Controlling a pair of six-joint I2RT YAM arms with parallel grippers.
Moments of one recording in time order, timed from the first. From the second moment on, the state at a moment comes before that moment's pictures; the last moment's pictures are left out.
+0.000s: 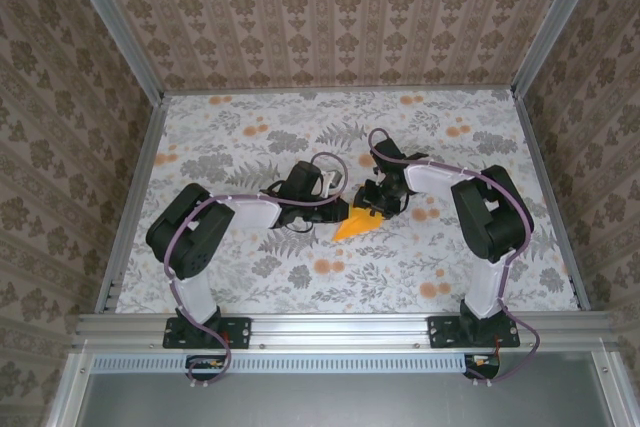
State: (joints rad) left arm -0.74 1.80 0.87 0.16 0.53 -0.62; right arm 0.41 1.90 1.15 -0.57 -0.32 0.72
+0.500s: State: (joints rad) left arm -0.74 1.87 0.91 0.16 0.55 -0.64; right arm 0.41 1.92 1.17 -0.59 -0.33 0.72
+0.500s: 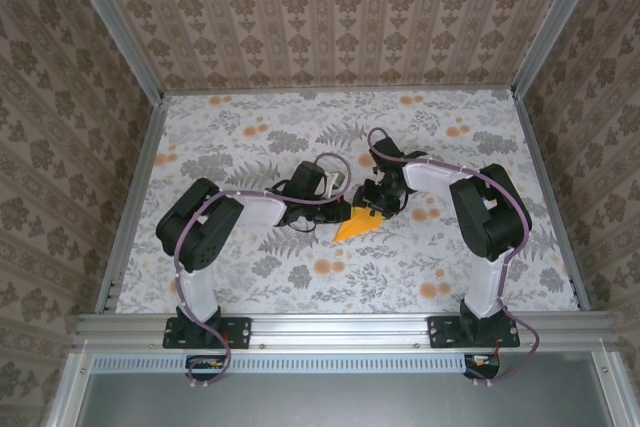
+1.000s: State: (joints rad) left arm -0.74 1.89 0.94 0.11 0.53 -0.64; right arm 0.39 1.86 1.08 -0.49 -0.38 0.72
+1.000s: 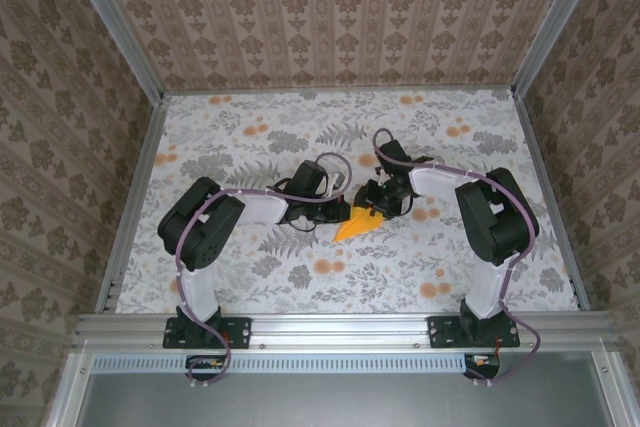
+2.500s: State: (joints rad) left arm -0.73 1.92 0.99 0.00 0.51 -0.64; right arm 0.39 1.85 1.09 -0.51 -0.37 0.71
